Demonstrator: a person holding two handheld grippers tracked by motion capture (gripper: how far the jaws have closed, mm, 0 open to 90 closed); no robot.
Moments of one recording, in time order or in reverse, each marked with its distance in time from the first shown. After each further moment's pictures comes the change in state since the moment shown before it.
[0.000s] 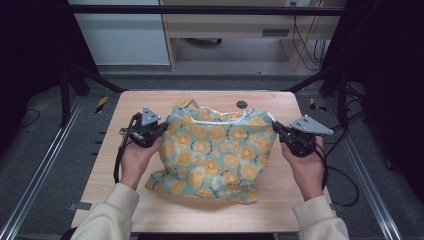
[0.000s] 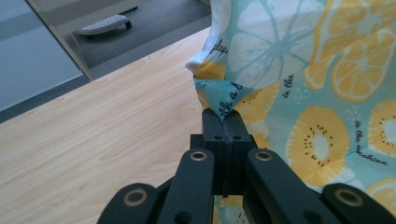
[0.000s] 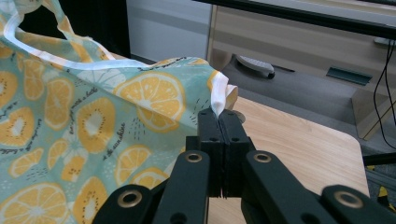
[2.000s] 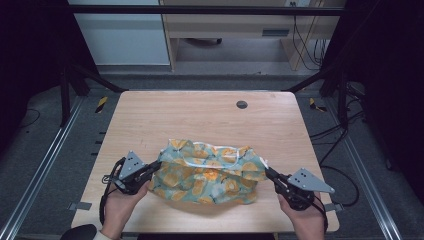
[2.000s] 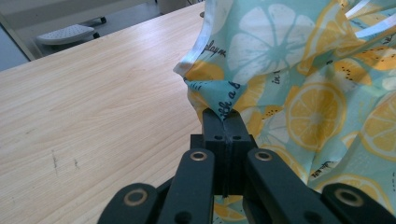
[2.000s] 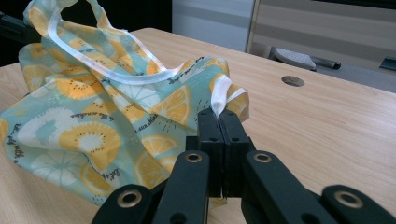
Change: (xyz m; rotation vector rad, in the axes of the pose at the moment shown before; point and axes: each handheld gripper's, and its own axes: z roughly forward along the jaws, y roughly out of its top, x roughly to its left) left arm -0.038 -0.096 -0.061 -0.101 -0.130 -0.020; right arm 0.060 -0.084 -0.063 -0.022 0.145 0.001
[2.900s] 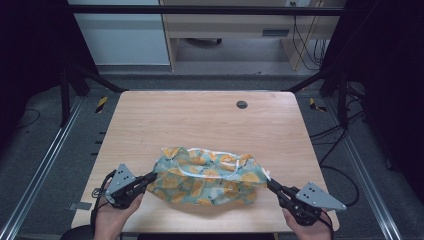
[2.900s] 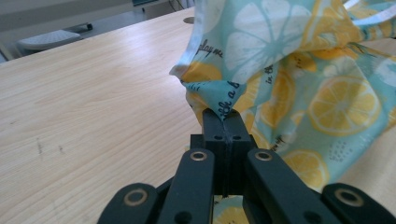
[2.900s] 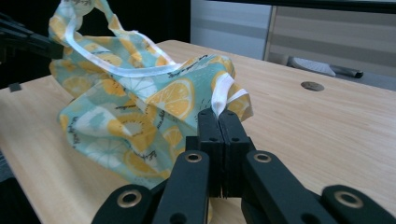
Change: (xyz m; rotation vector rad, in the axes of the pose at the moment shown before) left arm -0.012 -0.018 -0.029 -0.041 -0.062 -0.003; right arm 0.013 -0.010 -0.030 -0.053 0.076 0.023
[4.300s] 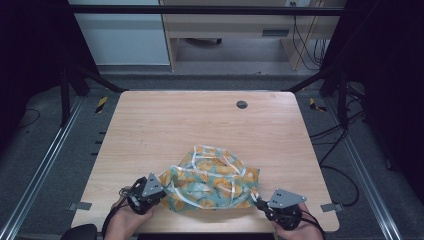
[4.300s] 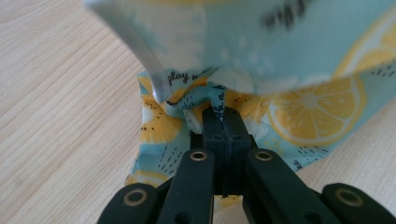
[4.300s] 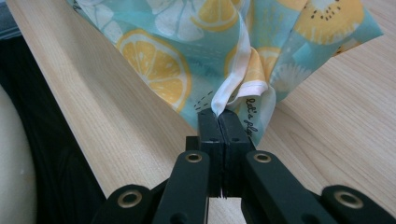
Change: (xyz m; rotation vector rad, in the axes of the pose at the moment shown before) left arm -0.018 -0.027 0.054 0.386 -0.054 0.161; right arm 0.009 -0.041 0.038 0.434 0.160 -0.168
